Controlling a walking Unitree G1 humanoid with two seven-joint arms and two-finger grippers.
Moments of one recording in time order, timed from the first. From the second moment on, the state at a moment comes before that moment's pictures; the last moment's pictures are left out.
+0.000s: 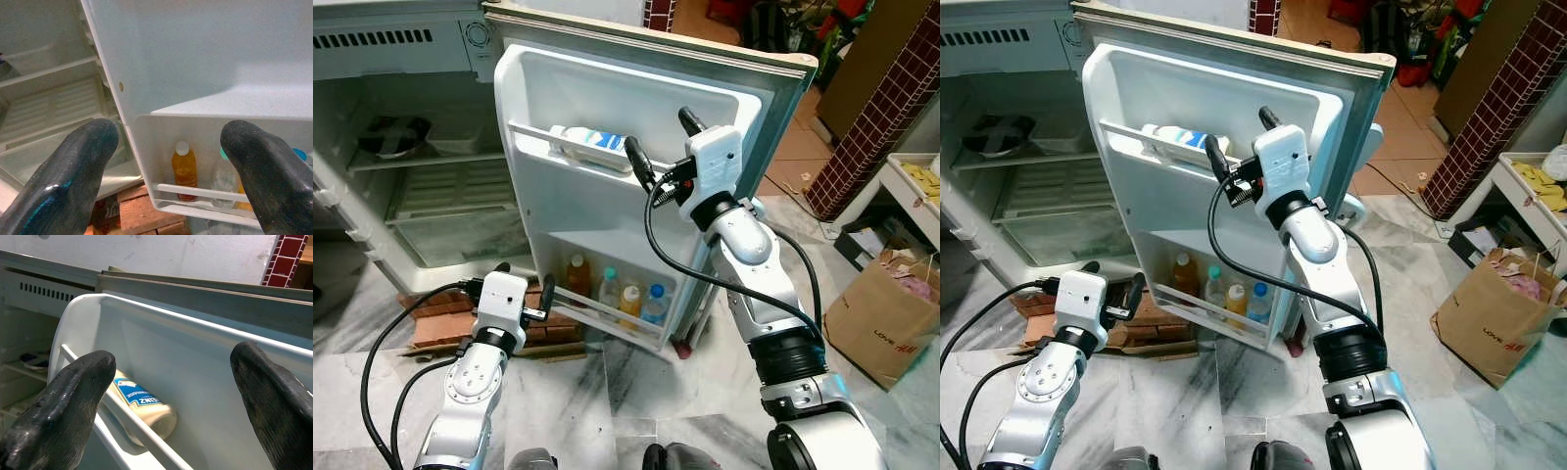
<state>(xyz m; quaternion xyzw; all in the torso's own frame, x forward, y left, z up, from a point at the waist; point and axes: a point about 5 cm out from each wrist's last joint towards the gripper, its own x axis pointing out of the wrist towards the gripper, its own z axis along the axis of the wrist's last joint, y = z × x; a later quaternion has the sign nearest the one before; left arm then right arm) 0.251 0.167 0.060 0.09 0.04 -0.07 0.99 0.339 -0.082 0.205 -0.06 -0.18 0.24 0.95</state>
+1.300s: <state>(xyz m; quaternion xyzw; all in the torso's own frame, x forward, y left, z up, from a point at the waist) 0.255 0.161 0.064 0.11 0.03 -0.05 0.99 0.252 -0.142 0.073 0.05 0.11 0.41 0.90</state>
